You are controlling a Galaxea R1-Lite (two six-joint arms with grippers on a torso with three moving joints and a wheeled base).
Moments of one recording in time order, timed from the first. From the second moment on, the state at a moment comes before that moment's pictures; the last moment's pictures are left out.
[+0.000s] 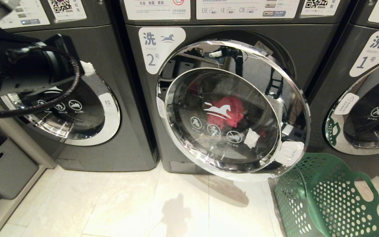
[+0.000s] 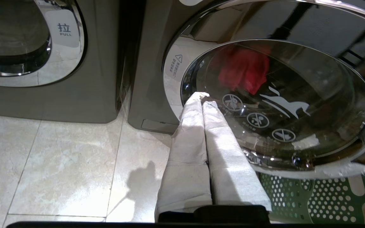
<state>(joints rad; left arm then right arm) -0.52 1.36 -1.38 0.18 0.33 -0.30 -0.01 0.55 -0.36 0.06 0.29 0.06</state>
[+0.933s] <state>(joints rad) -0.52 1.17 -1.32 0.26 0.33 -0.30 0.05 1.87 -0.54 -1.19 0.22 -0.06</state>
